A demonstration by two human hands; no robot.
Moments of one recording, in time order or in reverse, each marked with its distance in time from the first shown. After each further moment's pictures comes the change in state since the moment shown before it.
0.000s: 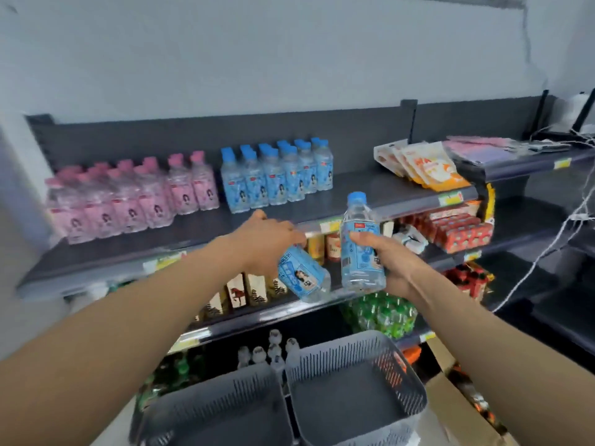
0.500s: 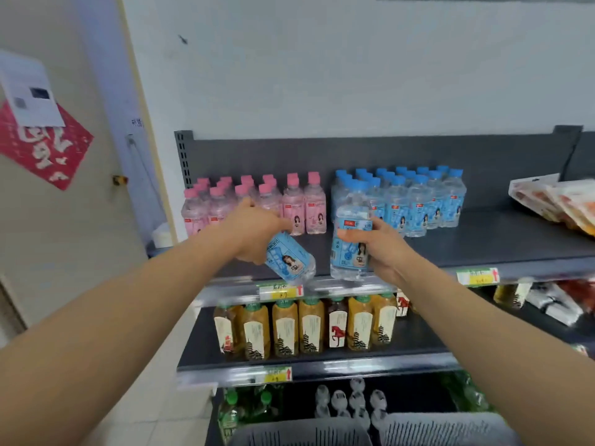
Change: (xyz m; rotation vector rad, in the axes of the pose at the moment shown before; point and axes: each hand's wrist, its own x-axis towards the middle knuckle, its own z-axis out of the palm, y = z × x) left_hand -0.087 -0.219 0.054 0.059 -0.051 -0.377; right_hand 0.146 -0.007 0.229 -0.092 -0.162 -0.165
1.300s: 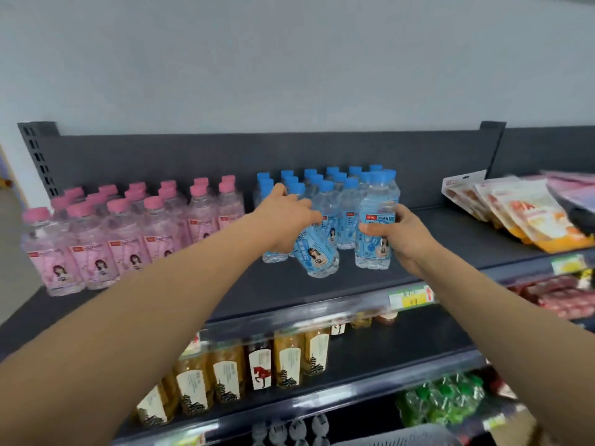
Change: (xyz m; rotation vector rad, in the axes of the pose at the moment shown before) left_hand 0.197 0.110 -0.041 0.105 0.194 0.232; right_hand 0.078 -0.043 -0.183 -0.166 0.295 -0.115
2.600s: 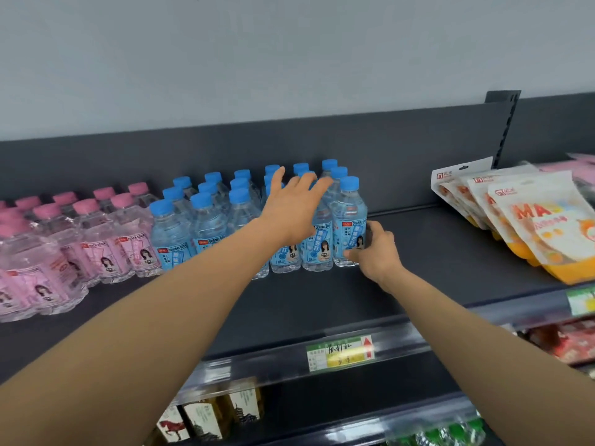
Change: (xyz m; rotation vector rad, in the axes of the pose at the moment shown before) left_hand 0.209 0.082 0.011 -0.272 0.132 -0.286; right_hand 0.151 0.075 -0.111 -0.493 0.042 -0.024
